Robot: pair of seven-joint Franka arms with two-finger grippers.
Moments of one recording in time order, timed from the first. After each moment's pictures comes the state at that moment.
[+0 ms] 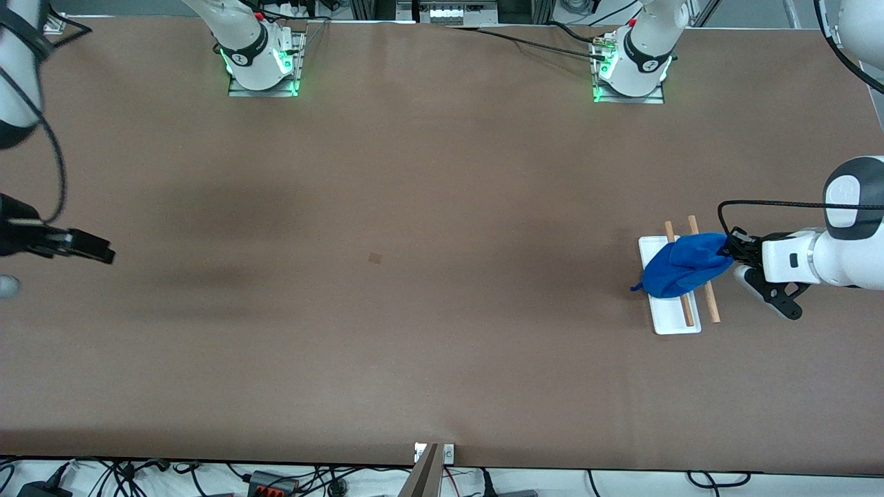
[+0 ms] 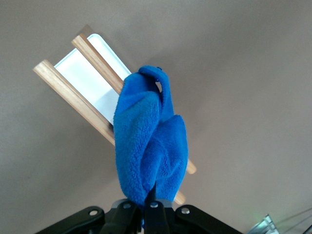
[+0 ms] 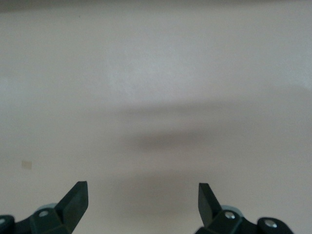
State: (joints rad) left arm 0.37 0.51 -0.30 -1.51 0.02 1.67 0.73; right arm -0.05 0.37 -0.01 -1.20 -0.01 1.56 0.01
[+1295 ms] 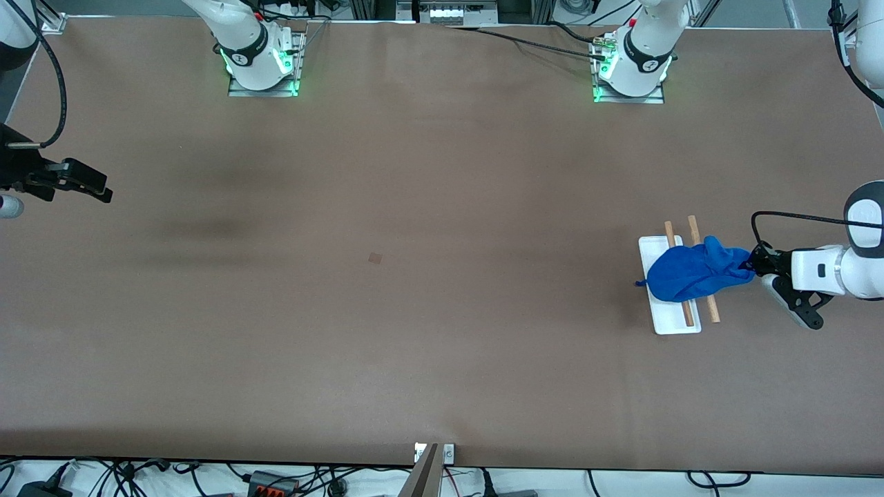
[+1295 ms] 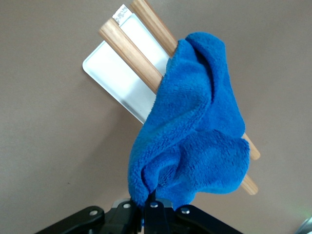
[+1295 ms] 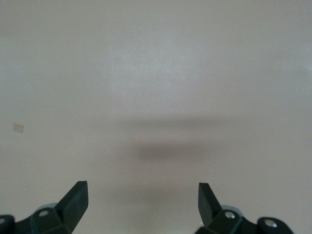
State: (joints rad) left arm 0.47 0.61 -0.30 -1.48 0.06 1.76 0.89; right arm -0.03 0.06 -0.04 -1.64 0.00 1.70 -0.06
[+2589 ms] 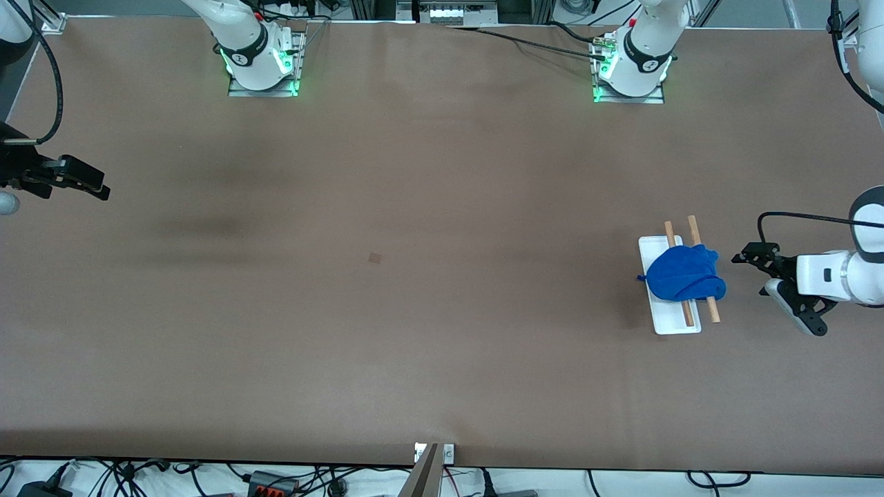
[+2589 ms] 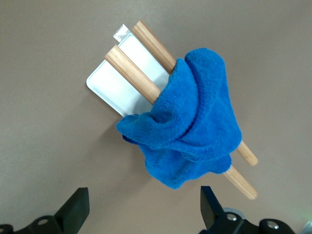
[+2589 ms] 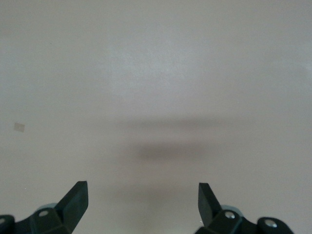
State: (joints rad) left arm 0.47 0.64 -0.32 -1.40 0.04 1.71 0.93; right arm -0.03 0.06 -0.05 -1.64 0.00 1.69 -0.06
